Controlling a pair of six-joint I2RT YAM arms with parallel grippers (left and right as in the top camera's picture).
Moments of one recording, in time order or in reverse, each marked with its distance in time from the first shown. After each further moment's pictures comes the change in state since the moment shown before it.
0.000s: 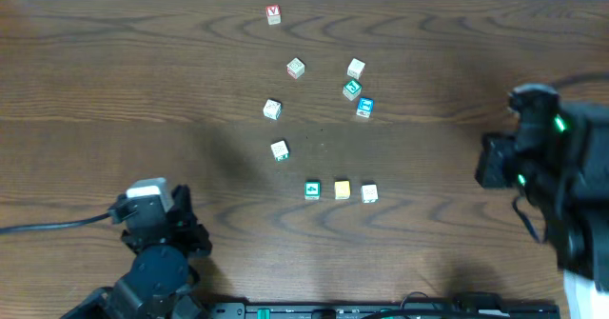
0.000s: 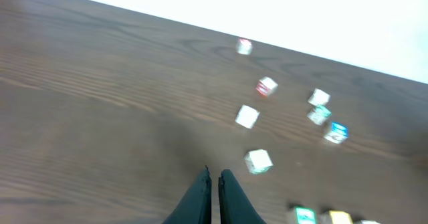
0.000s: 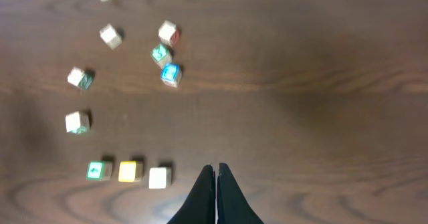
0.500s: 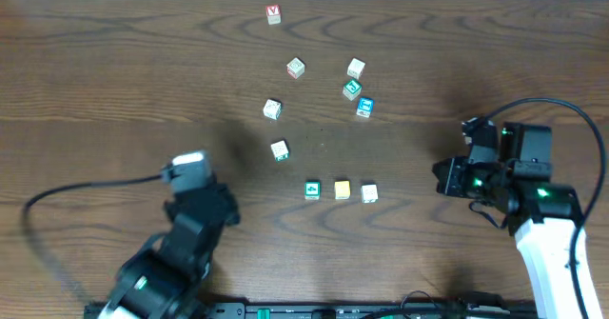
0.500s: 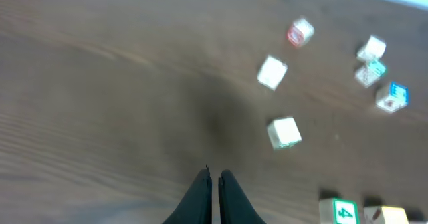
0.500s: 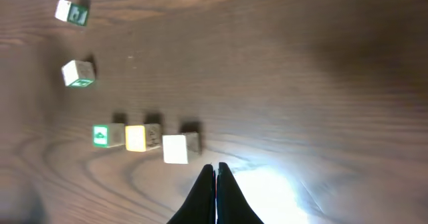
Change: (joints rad) left arm 0.237 0.296 -0.197 0.305 0.255 0.029; right arm -0.072 0.140 -0.502 0.336 -0.313 0.080
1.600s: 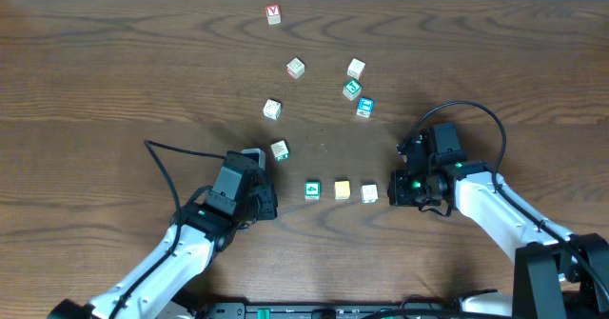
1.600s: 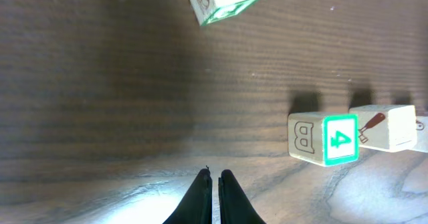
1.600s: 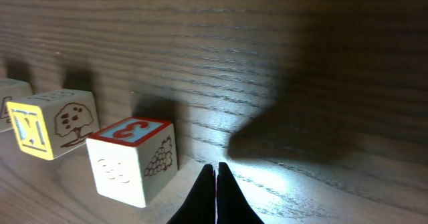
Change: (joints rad) left arm 0.110 0.561 -0.143 0.439 0.591 0.038; right arm 0.270 0.411 -0.126 0.280 0.087 0.070
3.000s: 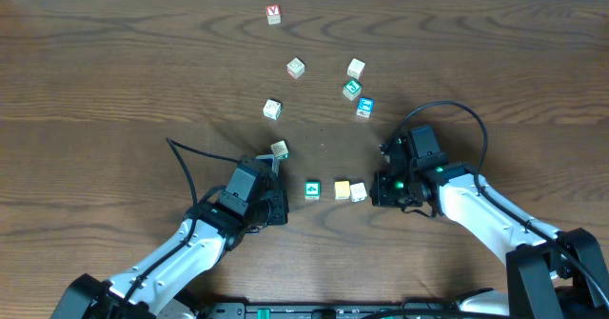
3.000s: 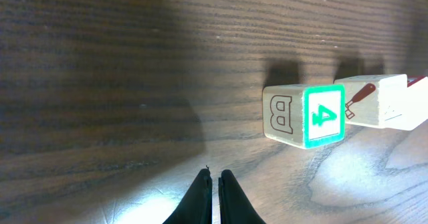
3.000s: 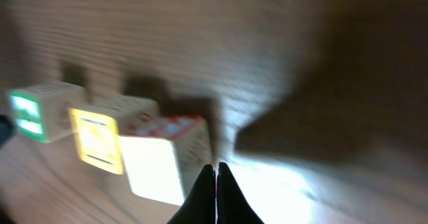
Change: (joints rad) left arm -0.067 0.087 -0.002 0.061 0.066 -0.052; right arm 0.122 0.010 -0.001 0.068 -0.018 0.141
